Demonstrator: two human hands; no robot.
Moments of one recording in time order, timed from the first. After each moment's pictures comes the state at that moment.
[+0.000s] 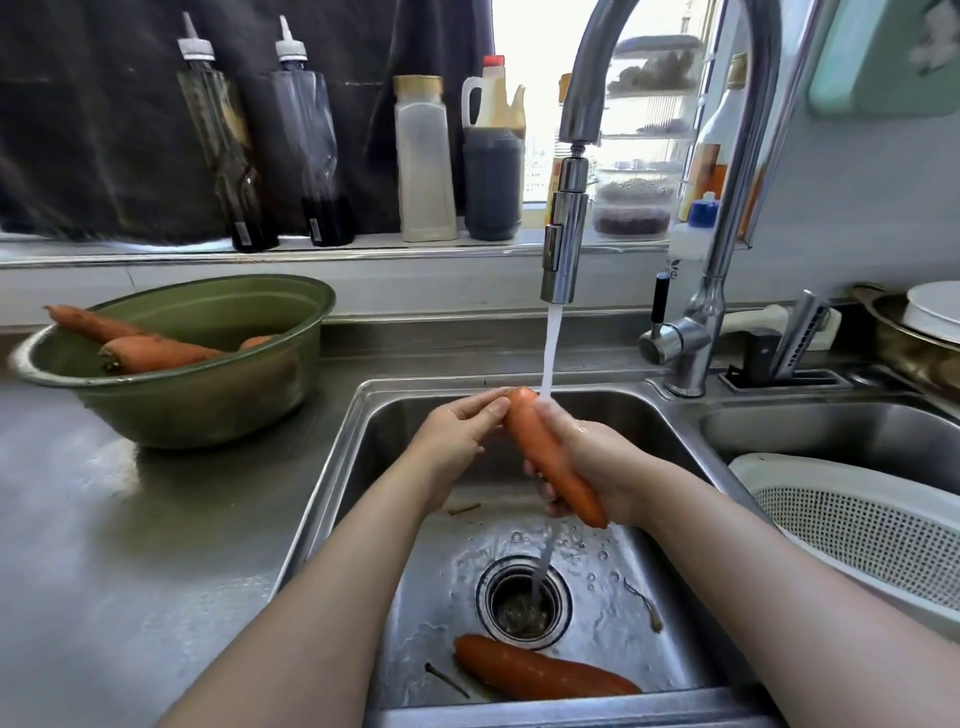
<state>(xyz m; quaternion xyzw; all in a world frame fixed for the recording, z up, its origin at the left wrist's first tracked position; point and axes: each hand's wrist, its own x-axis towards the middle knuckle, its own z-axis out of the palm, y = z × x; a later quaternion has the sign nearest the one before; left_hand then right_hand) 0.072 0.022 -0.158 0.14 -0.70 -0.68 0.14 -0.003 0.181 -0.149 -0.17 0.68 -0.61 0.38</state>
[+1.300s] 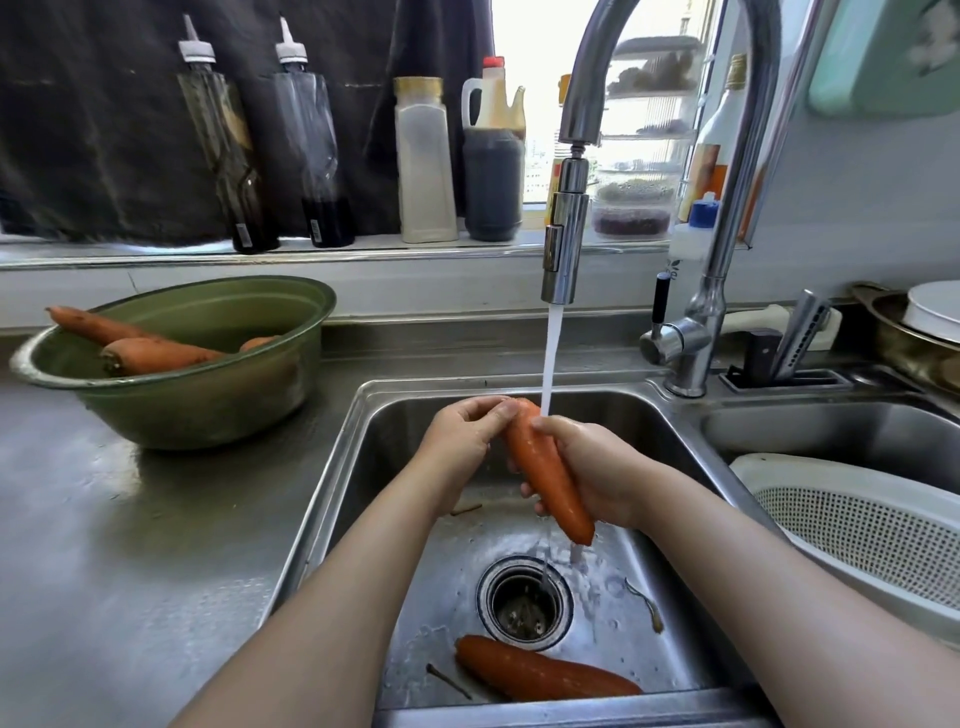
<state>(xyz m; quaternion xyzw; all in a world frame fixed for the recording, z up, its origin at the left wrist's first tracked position) 0.064 0.024 -0.168 0.15 -0.69 -0.69 0.16 -0.007 0.178 -0.157 -0.16 0.63 -0.64 0.42</state>
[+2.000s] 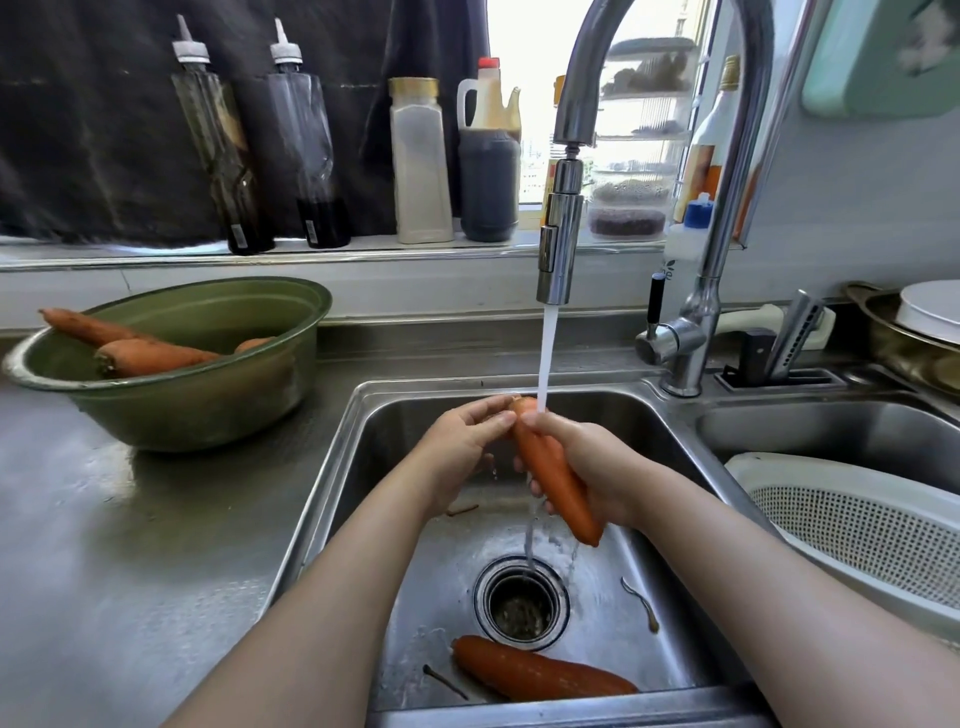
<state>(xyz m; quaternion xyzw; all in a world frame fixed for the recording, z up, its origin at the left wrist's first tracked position) 0.068 0.021 -0.167 0.12 -0.70 -0.70 0.09 -0.007 0.179 -0.155 -0.18 0.67 -0.61 0.38</state>
